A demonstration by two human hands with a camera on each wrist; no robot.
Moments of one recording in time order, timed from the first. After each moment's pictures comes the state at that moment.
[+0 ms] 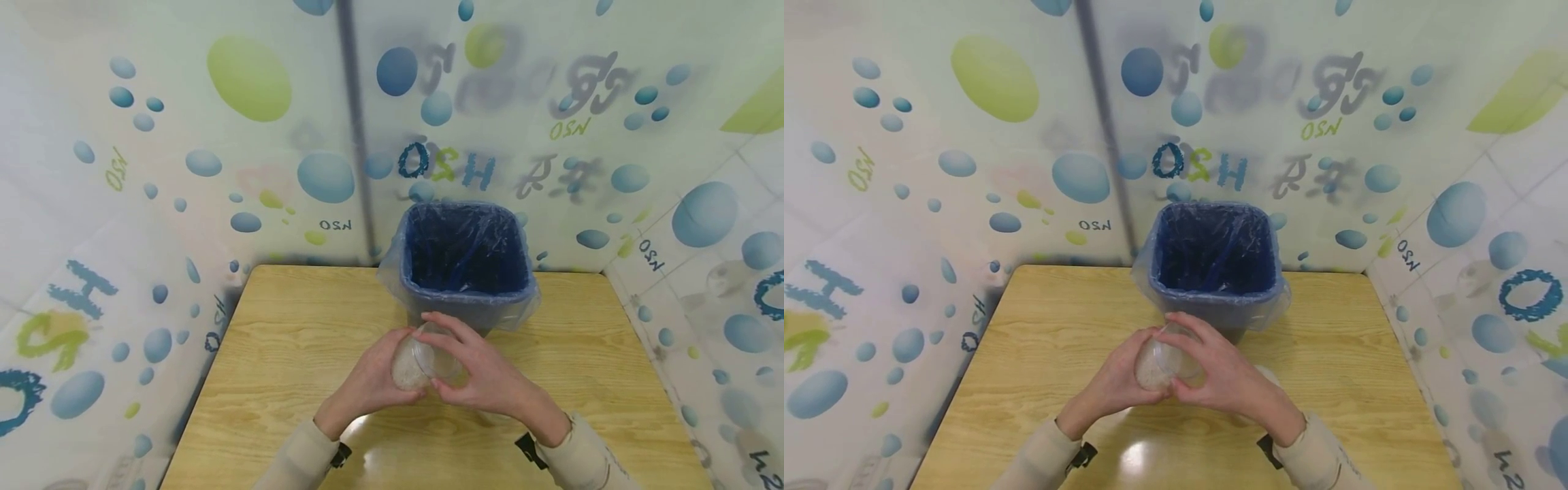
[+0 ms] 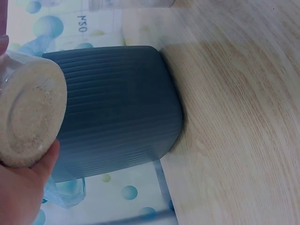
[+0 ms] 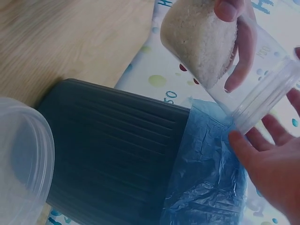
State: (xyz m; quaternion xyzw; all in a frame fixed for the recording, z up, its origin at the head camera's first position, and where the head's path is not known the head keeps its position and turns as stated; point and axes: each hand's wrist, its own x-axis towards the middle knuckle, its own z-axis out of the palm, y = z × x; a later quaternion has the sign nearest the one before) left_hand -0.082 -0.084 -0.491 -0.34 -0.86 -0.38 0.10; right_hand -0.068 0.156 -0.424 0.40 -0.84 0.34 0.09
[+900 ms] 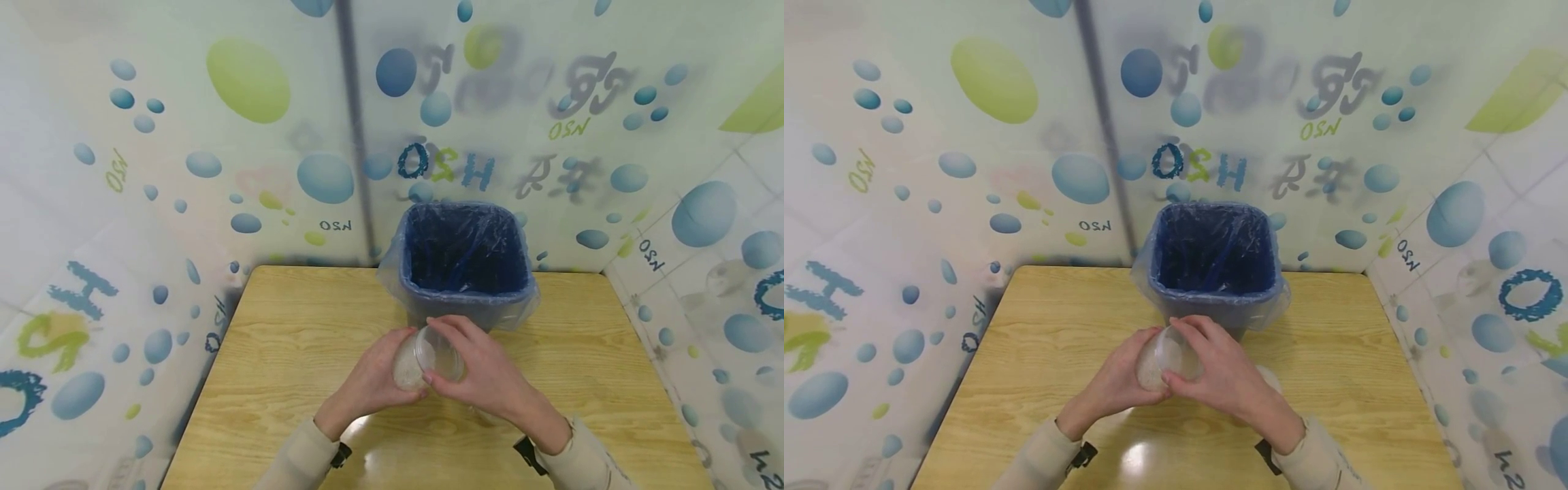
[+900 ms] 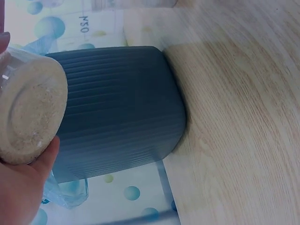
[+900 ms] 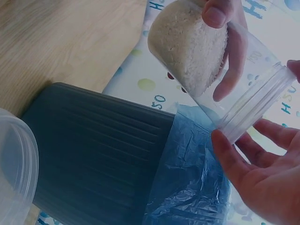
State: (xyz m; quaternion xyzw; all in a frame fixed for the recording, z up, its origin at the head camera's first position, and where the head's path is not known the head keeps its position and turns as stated) left_hand -0.083 -0.081 -0.491 -0.35 -0.86 -0.36 0.12; right_hand -0.058 0.151 -0.415 0.30 -0.90 0.30 0.12
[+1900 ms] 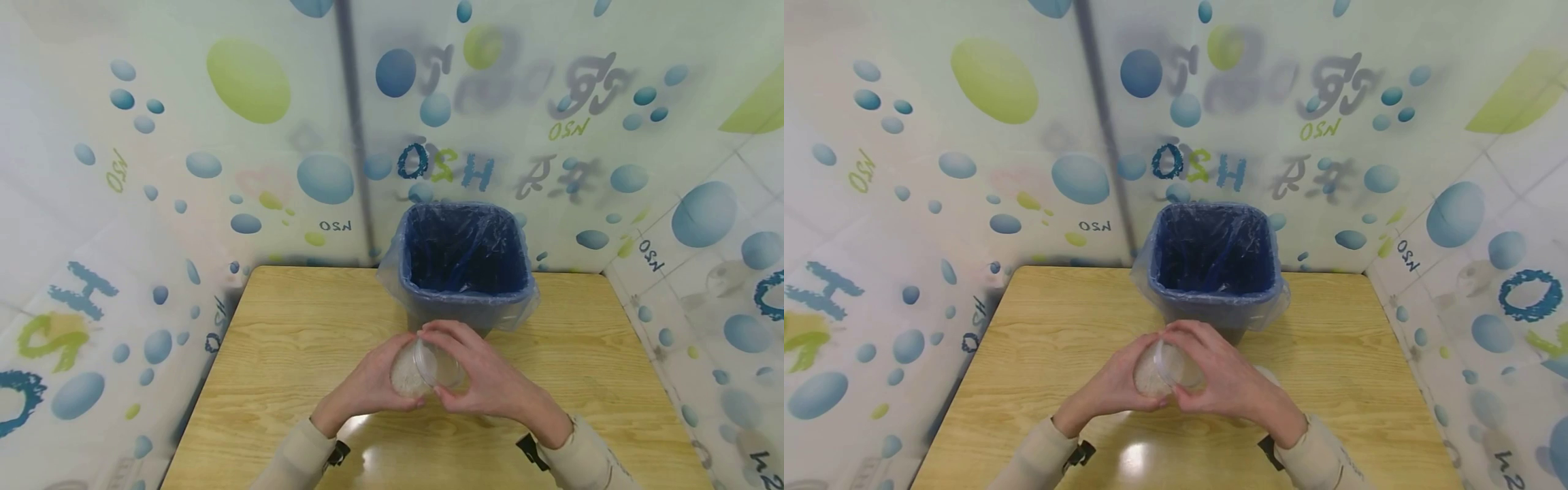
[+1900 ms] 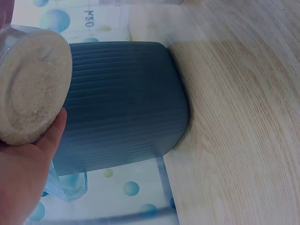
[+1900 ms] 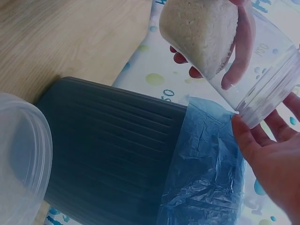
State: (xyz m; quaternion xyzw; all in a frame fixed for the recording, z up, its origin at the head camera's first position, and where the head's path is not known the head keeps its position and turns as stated) left_hand -0.081 -0.088 -0.484 -0.35 -0.83 -0.42 0.00; right_hand -0.066 0.160 -0.421 0.42 -0.84 0.32 0.11
